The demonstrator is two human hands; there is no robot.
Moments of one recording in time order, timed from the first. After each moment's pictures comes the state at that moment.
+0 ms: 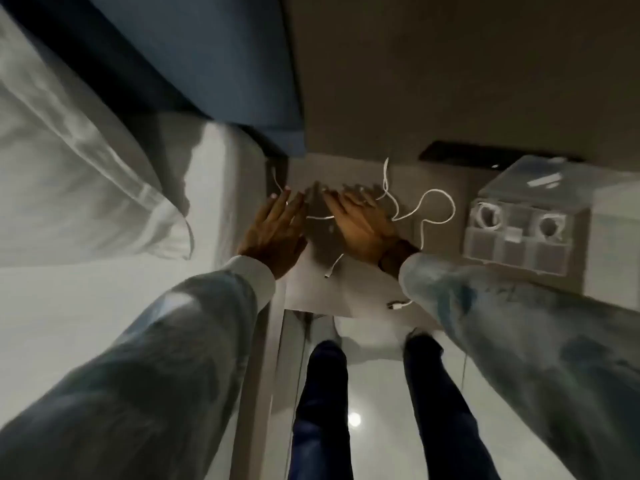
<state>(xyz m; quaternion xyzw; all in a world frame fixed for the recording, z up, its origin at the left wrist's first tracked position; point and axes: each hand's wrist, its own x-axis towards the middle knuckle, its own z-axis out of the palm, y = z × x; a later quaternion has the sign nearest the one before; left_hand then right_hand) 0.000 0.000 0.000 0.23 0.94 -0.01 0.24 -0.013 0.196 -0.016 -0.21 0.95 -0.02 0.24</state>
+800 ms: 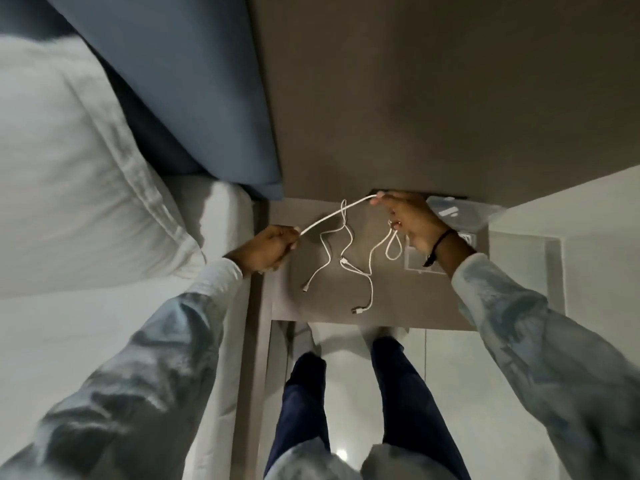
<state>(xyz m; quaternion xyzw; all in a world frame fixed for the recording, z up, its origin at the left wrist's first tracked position) -0.021 0.022 0.185 -0.06 0.73 0.52 0.44 -0.028 0.300 0.201 0.29 0.72 -0.60 0.20</state>
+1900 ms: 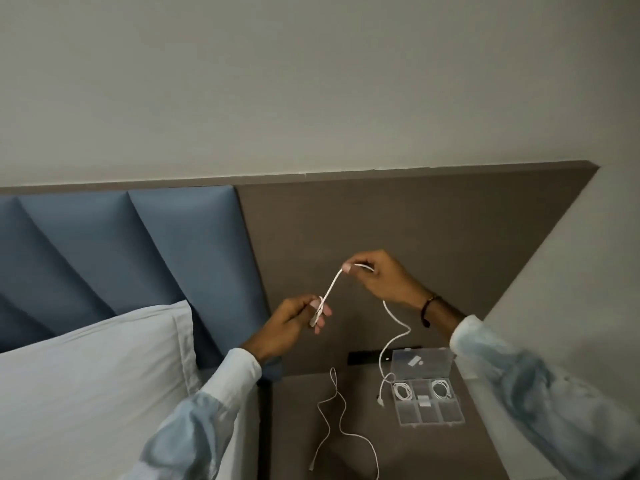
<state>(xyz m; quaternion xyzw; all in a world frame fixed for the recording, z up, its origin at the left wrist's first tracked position) -0.029 0.076 0.443 0.29 0.74 0.58 0.18 -0.019 0.314 0.498 -0.07 0.87 -0.48 -0.06</state>
